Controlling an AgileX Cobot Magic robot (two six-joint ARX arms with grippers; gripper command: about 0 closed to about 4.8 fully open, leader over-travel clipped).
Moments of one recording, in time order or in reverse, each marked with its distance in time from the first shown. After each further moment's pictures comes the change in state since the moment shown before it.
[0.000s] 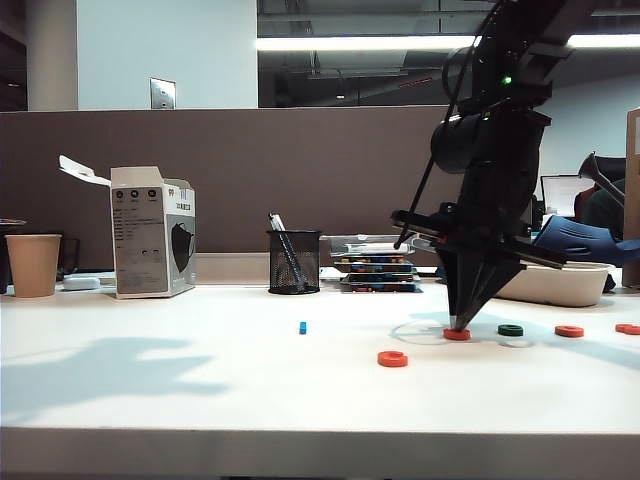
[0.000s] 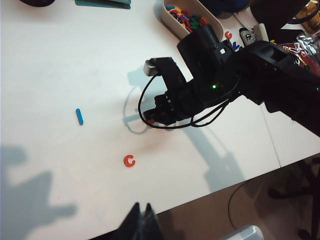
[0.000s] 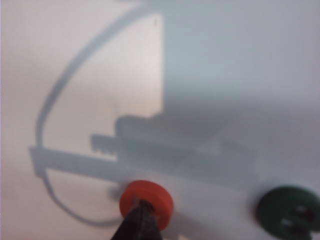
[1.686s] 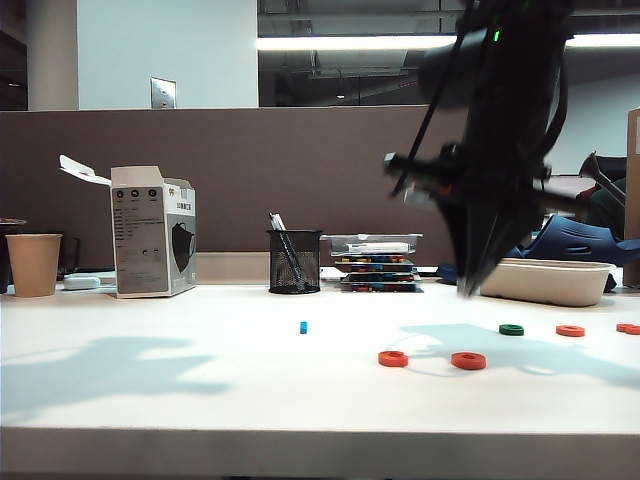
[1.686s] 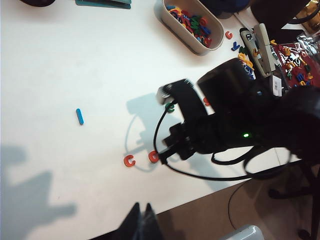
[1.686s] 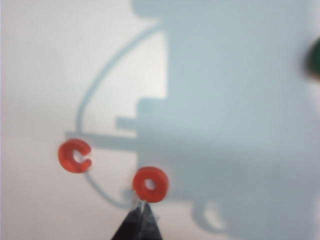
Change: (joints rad) left arm 0.000 0.000 0.000 0.000 0.000 0.000; right arm 0.121 -0.321 -0.263 0.051 0.100 0.080
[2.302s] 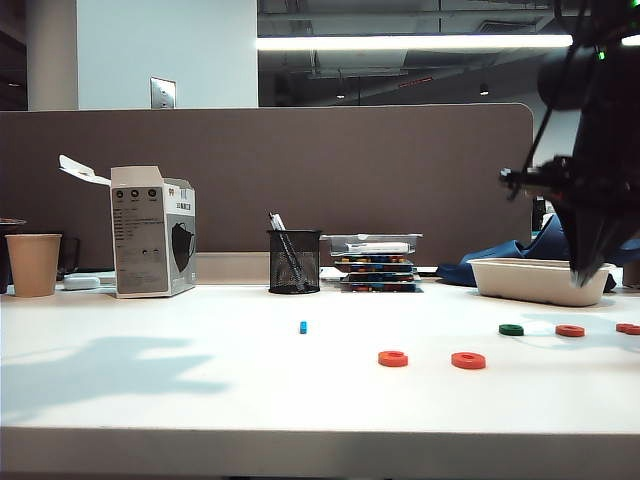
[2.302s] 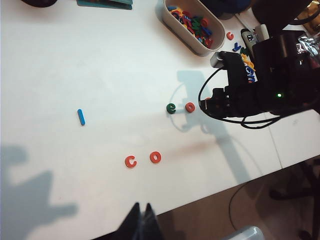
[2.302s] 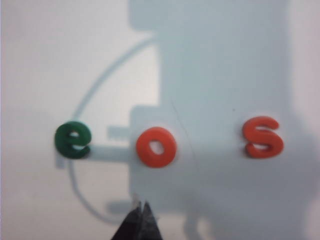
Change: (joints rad) left arm 0.000 0.001 0.000 0.000 -0.001 0.000; right arm -0.320 0.024 0.002 0.073 0.034 -0.050
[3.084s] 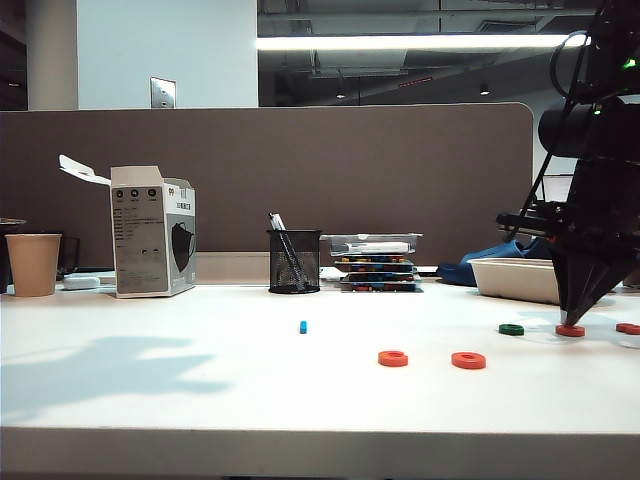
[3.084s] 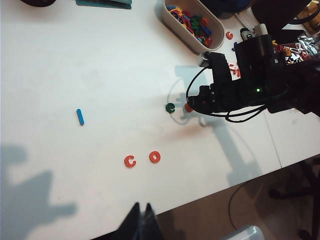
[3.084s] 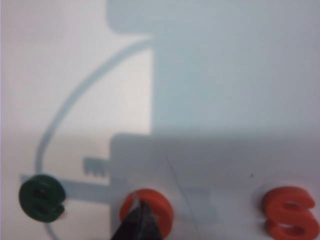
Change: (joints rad) left arm 0.000 0.000 0.000 0.000 0.000 0.000; right arm -0.027 0.115 0.001 0.109 -0.048 -0.033
